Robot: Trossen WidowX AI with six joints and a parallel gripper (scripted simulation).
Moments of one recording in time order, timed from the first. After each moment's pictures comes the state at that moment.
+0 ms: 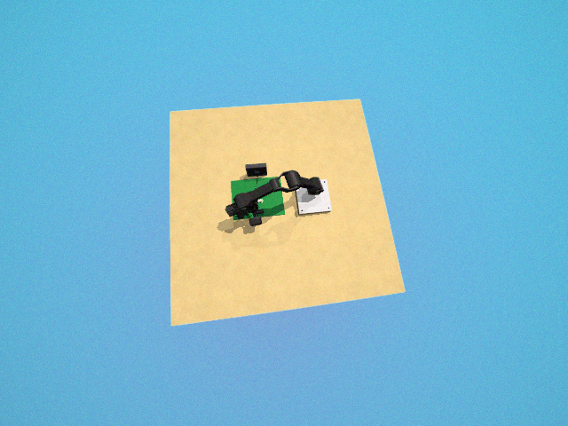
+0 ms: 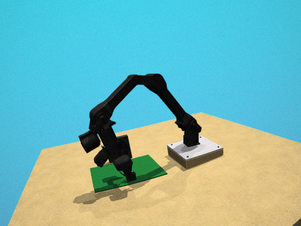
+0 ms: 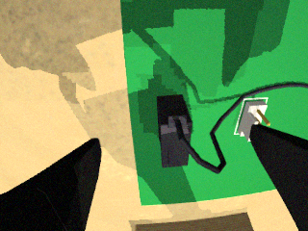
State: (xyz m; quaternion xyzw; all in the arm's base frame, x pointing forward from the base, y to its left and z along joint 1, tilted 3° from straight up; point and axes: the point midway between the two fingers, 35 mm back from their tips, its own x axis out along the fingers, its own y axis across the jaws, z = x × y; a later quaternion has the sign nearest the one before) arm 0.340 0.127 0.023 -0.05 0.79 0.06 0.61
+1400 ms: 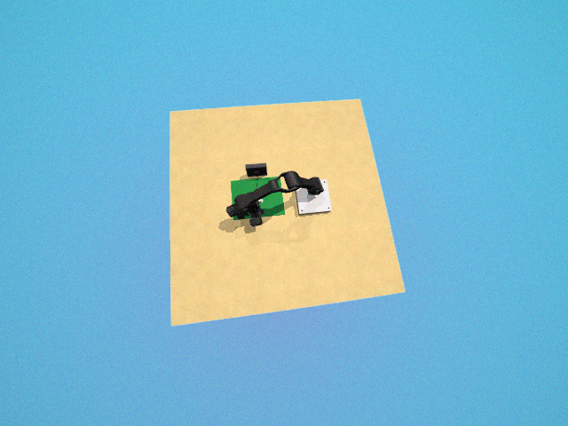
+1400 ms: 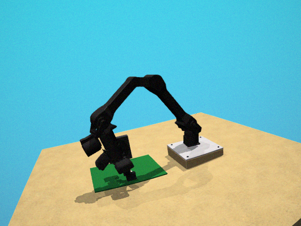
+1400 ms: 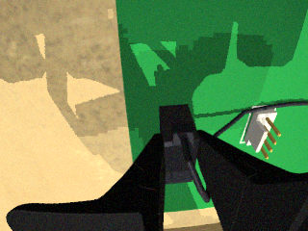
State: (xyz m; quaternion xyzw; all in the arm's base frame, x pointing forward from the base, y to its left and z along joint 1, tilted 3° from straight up) arm 0.338 0.127 0.009 -0.05 0.79 0.06 0.61
